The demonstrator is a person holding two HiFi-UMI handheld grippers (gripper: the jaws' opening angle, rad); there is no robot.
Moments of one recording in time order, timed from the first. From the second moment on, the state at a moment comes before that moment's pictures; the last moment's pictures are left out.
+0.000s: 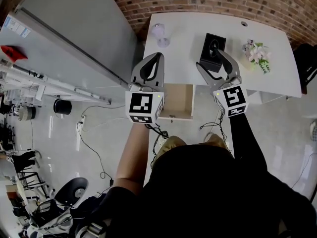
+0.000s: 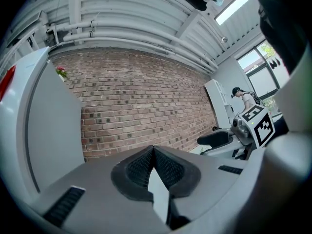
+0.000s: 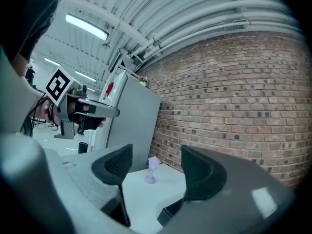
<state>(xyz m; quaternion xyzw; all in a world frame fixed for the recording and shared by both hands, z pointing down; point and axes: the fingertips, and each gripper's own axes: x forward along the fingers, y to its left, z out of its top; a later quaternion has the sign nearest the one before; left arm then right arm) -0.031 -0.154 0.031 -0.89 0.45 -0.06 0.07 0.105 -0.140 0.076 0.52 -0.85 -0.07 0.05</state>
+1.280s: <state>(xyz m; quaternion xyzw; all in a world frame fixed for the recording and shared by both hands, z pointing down) -0.019 -0.146 0.032 -0.90 0.43 -0.06 0.07 0.124 -0.130 0.079 0.57 -0.82 -0.05 0.05</state>
